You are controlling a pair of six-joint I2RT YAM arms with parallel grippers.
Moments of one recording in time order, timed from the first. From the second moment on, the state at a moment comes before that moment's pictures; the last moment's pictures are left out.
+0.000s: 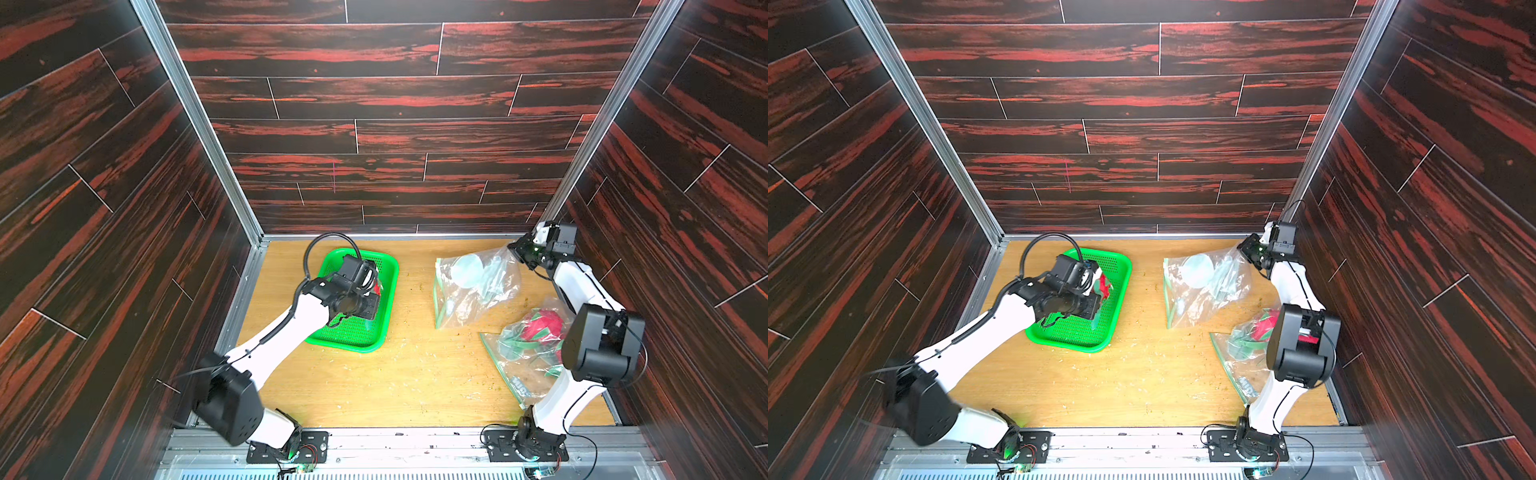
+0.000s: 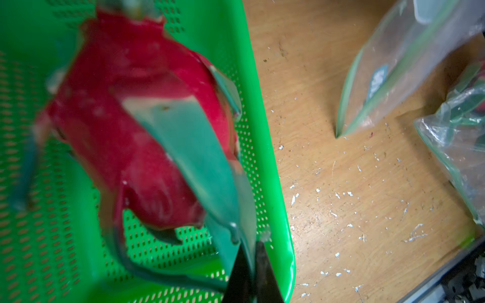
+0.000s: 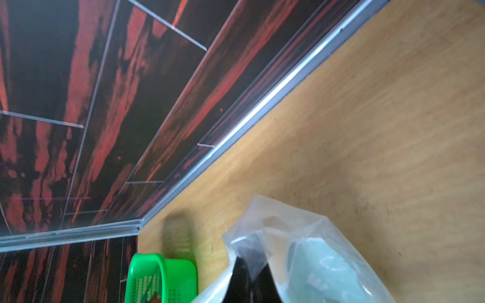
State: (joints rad) left arm -0.53 1.51 1.28 -0.76 0.13 -0.21; right arm -0.17 1.84 1.49 -0.26 -0.44 0.66
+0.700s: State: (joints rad) left arm -0.45 1.85 1.60 -0.78 0.21 -0.11; right arm -0.17 2.07 1.74 -0.27 -0.42 0.74
